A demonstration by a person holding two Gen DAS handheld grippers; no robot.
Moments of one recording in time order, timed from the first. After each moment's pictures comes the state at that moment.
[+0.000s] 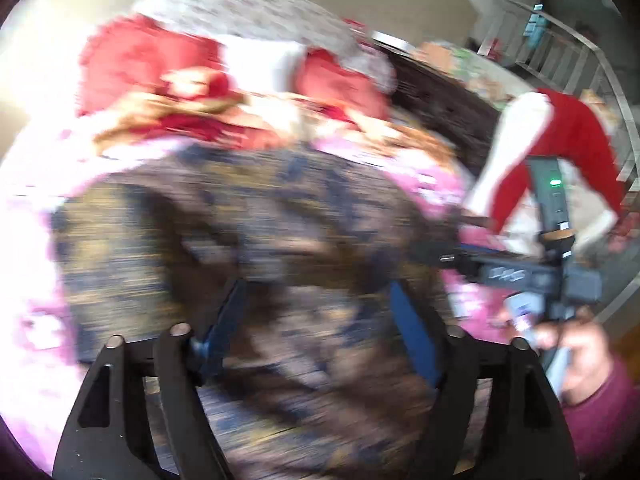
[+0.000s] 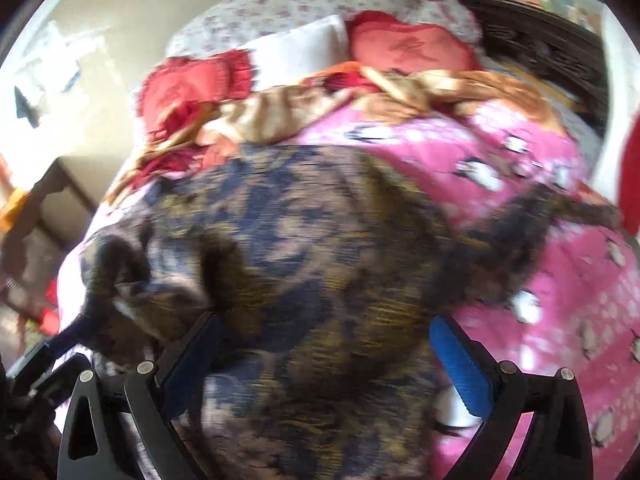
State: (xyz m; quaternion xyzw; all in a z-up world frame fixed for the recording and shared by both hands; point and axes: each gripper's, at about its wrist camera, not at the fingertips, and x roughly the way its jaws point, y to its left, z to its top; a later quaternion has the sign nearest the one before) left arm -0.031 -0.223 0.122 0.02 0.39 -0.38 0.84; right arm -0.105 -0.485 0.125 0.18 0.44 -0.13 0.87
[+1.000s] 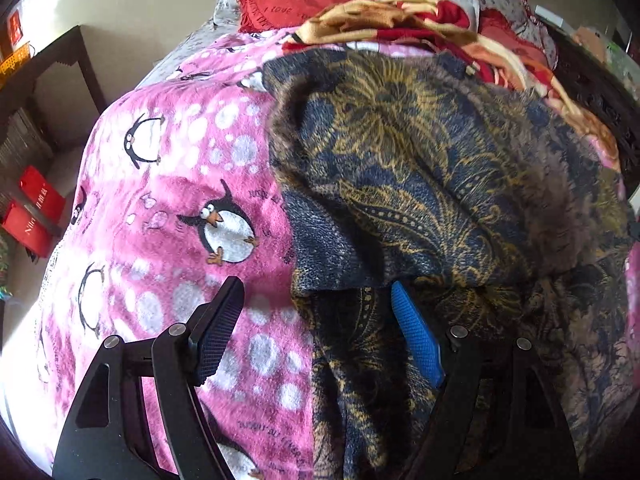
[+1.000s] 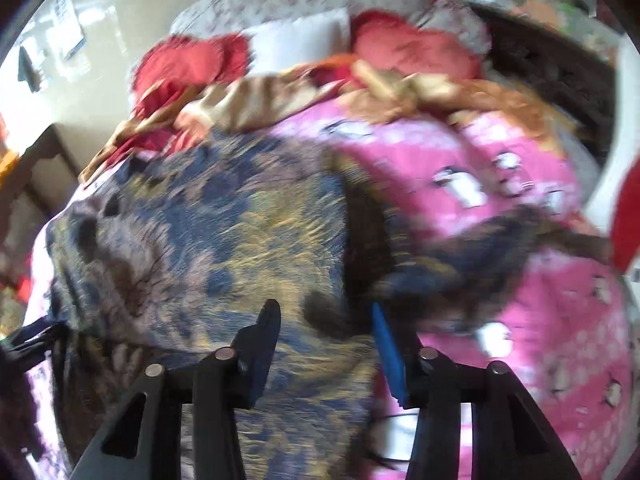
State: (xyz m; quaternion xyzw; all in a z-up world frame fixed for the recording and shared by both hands) left arm 0.025 -0.143 0.045 0.05 0.48 -0.15 0.86; right arm -0.114 -0.524 0.117 0.11 0.45 -0.17 0.87
